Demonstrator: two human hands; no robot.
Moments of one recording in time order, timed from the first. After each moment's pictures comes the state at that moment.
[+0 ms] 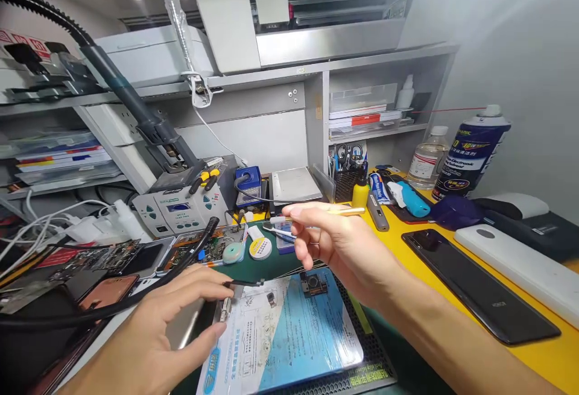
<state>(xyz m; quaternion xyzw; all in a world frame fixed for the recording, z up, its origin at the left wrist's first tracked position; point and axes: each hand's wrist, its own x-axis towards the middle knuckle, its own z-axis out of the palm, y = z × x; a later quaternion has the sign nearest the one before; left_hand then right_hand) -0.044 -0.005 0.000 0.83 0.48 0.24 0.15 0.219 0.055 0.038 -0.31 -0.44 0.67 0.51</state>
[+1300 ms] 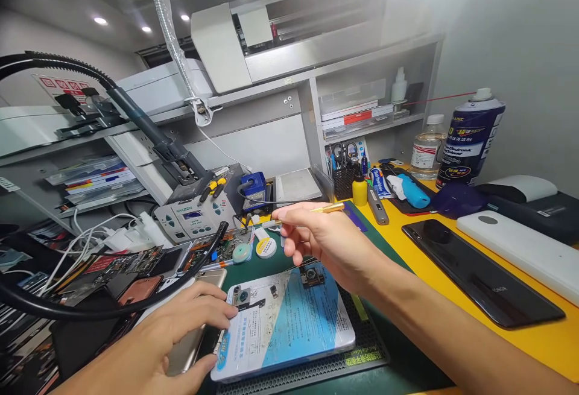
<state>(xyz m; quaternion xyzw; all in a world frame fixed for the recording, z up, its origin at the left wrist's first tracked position) -0.042 -0.031 0.032 0.86 0.48 0.06 0.13 0.220 0.052 0.036 -0.27 -0.48 0.69 0.47</state>
